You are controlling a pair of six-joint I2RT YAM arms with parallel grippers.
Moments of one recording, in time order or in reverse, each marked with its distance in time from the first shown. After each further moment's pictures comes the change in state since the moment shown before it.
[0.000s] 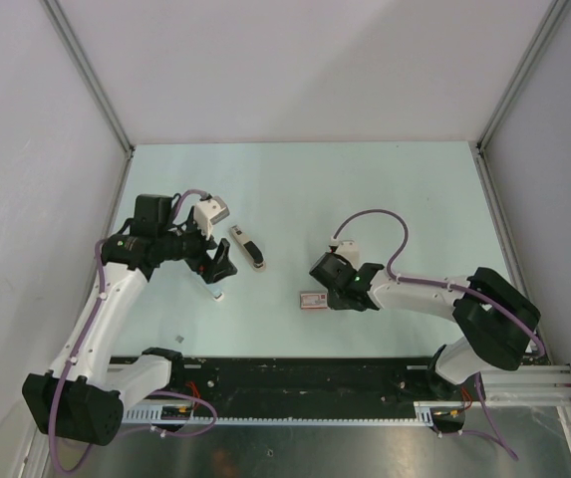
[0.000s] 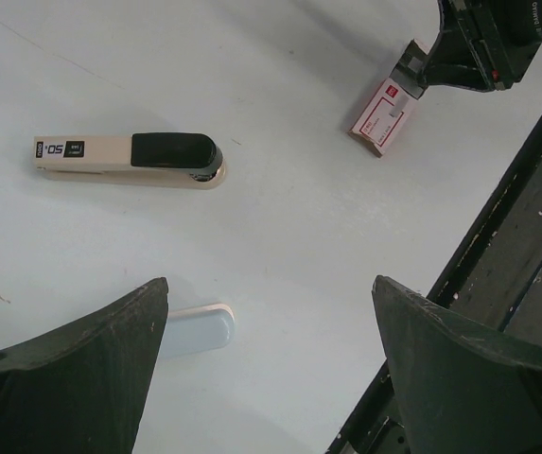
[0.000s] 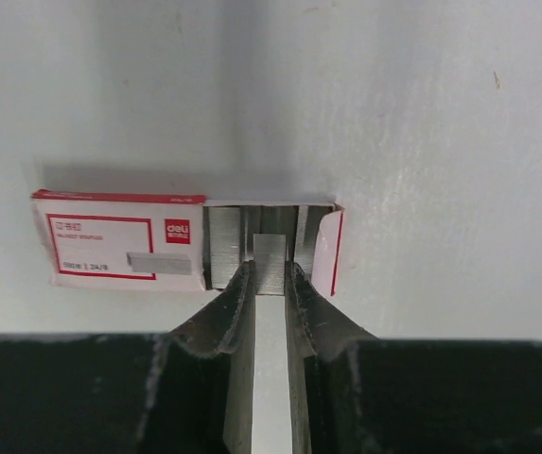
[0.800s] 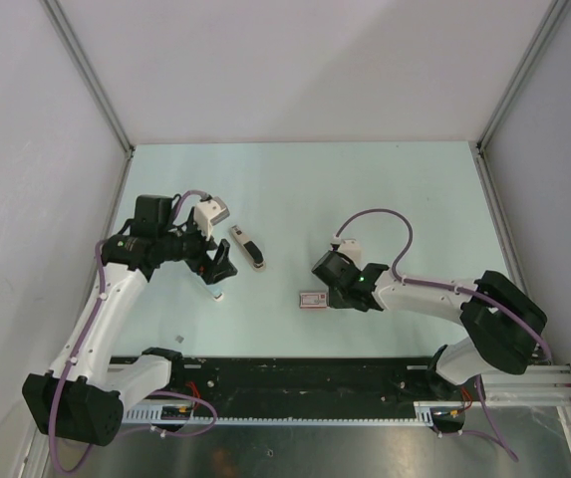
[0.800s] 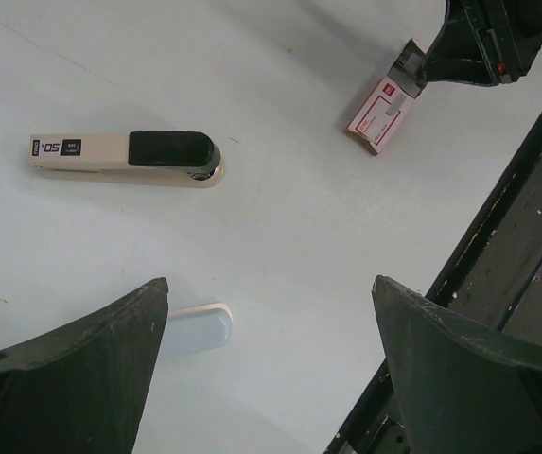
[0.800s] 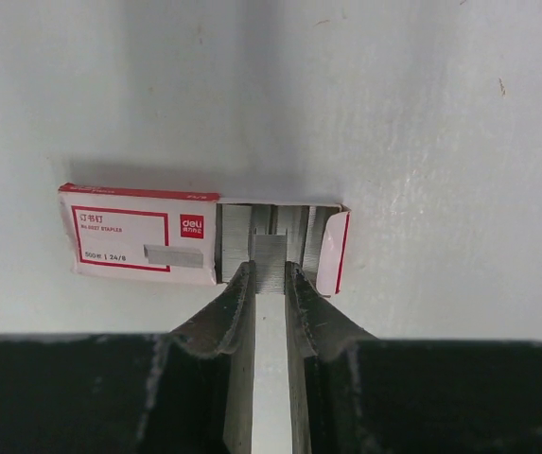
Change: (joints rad) left arm 0.000 -0.003 -0.005 0.000 0.002 0.000; right arm -0.008 -0.032 -0.021 0.024 -0.018 0.003
